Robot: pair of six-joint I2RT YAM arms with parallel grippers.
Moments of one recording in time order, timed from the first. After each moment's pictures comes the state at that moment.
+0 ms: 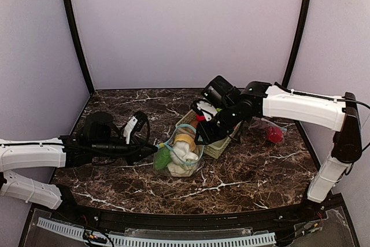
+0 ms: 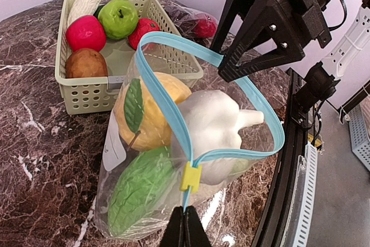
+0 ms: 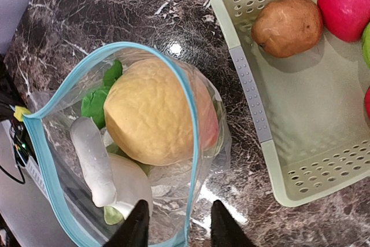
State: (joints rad) left arm -0.80 1.10 0.55 0.09 0.36 -0.23; right arm 0.95 1.69 1.47 -0.82 -0.12 0.41
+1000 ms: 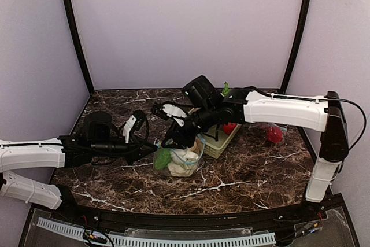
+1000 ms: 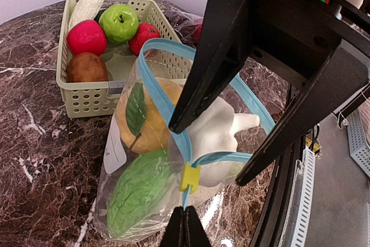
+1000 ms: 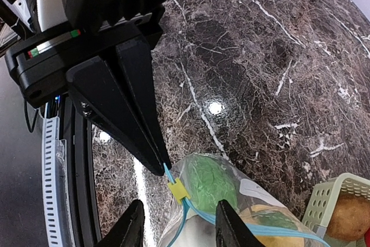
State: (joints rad) left arm -0.80 1.09 0.55 0.10 0.36 -0.25; right arm 1.04 1.82 1.56 -0.51 -0.38 -0.14
